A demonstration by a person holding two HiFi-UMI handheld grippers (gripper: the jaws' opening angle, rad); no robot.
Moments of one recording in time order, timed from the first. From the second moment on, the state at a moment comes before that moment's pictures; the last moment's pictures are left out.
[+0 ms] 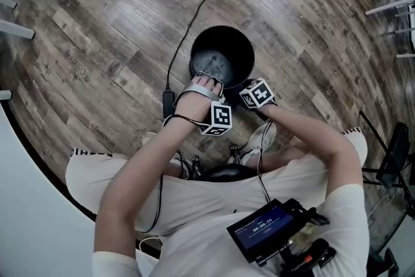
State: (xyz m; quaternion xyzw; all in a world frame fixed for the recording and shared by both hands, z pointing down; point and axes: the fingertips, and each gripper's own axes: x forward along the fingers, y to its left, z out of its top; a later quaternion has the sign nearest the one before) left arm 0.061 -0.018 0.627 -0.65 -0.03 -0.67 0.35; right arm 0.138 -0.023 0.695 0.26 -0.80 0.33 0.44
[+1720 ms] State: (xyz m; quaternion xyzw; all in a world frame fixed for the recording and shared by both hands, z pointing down) left arm 0.078 -0.023 0.627 -0.70 -0.01 -0.64 0.32; right arm 0.120 -0.026 0.679 0.27 -0.80 0.39 0.38
